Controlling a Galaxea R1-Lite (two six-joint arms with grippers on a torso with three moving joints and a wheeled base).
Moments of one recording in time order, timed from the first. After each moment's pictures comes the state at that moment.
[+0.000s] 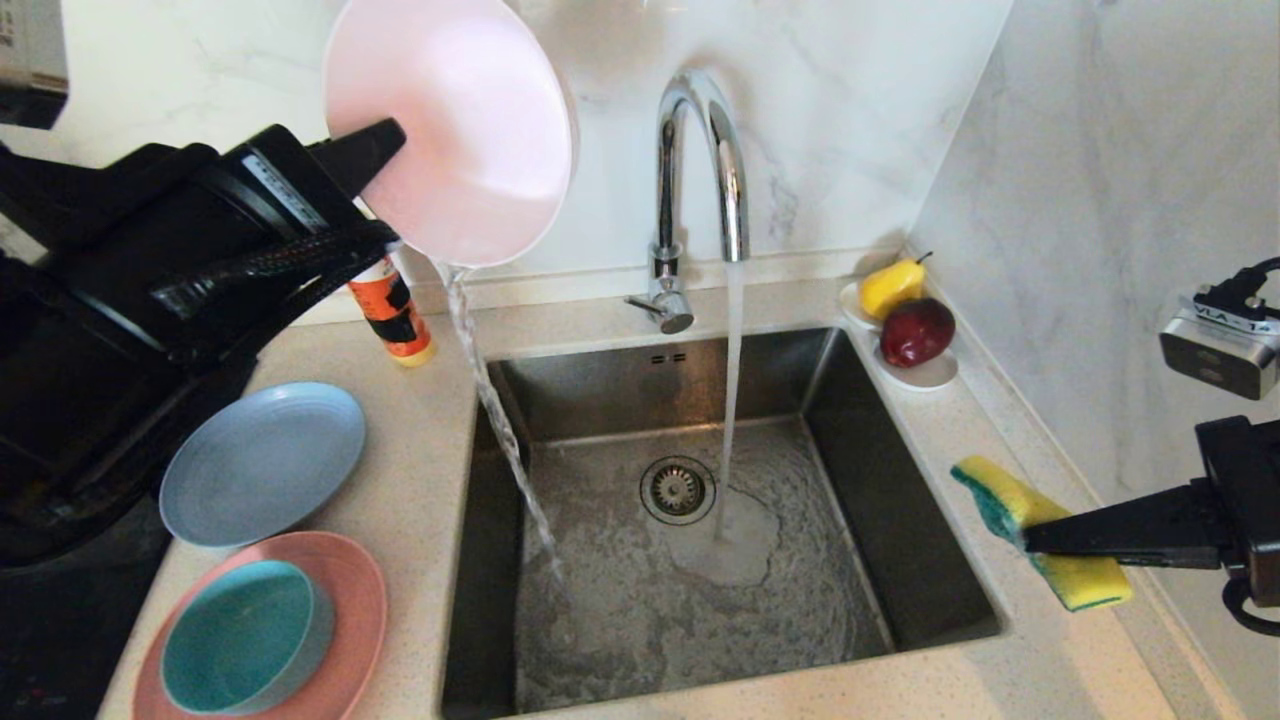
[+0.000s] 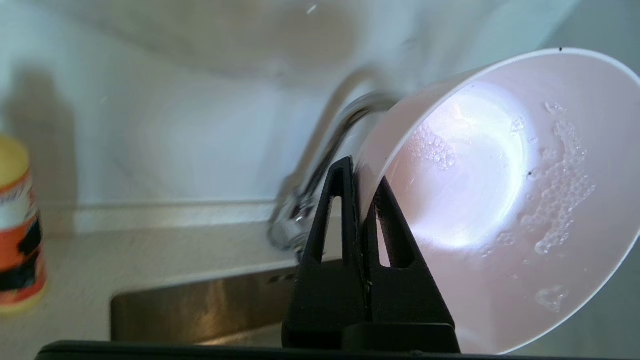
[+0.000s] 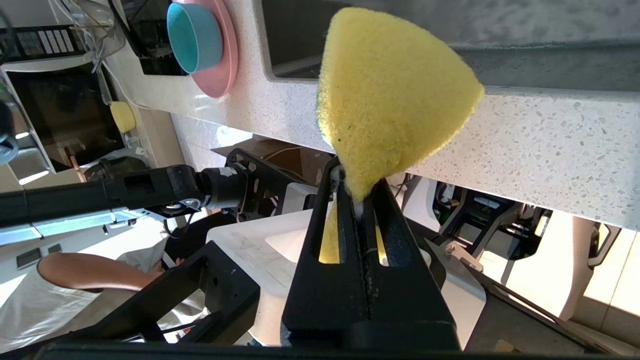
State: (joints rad) left arm -0.54 1.36 -0.81 -0.98 0.14 -0.19; right arm 0.30 1.27 -1.17 0.60 0.55 0.53
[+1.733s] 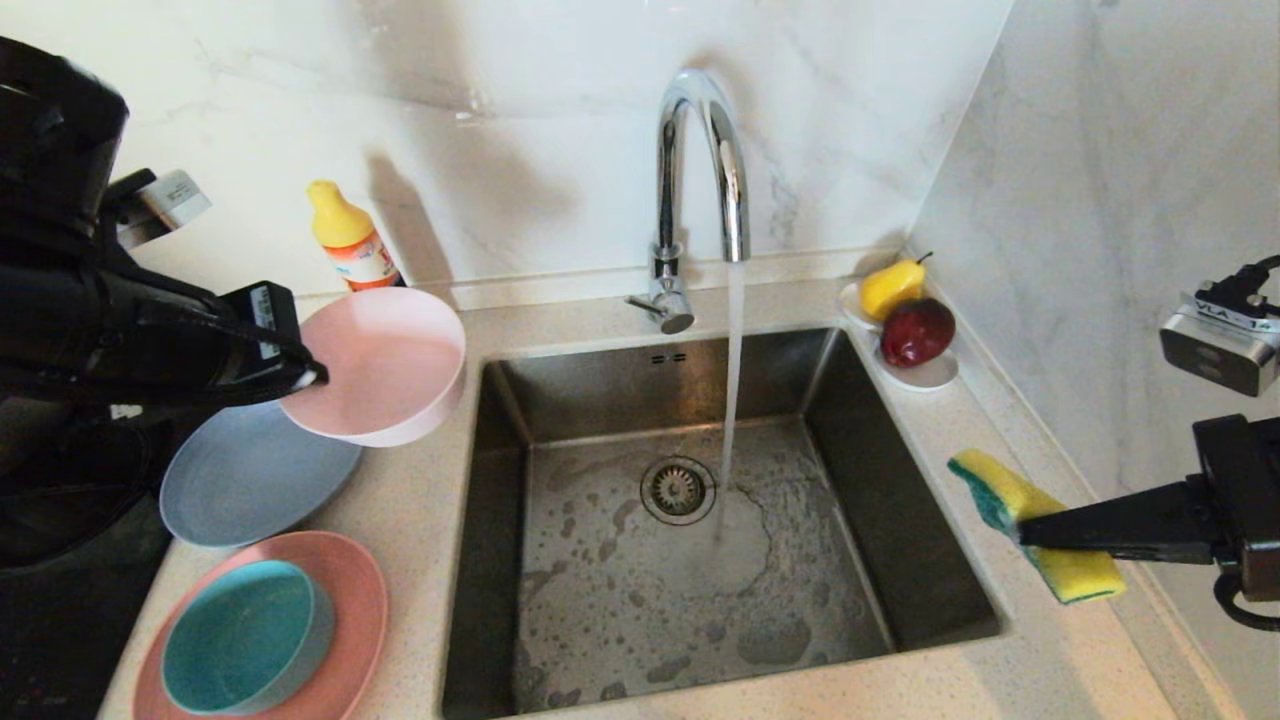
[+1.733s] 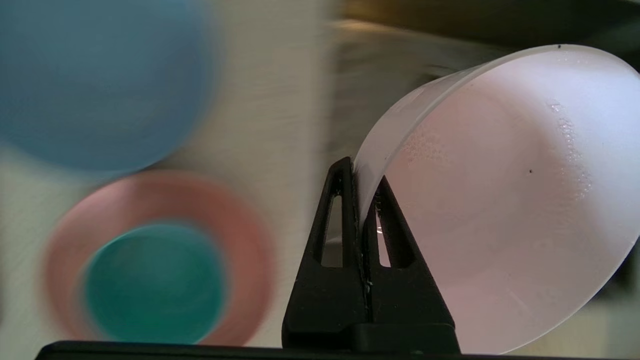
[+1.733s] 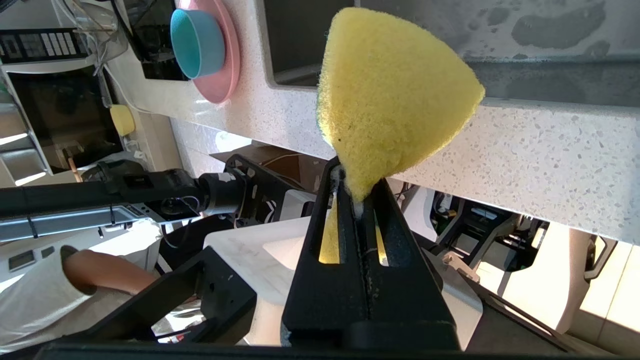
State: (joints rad) left arm -0.19 1.48 -1.41 0.58 0.08 -0.43; right arm 0.30 1.26 -1.15 0.56 0.55 0.52
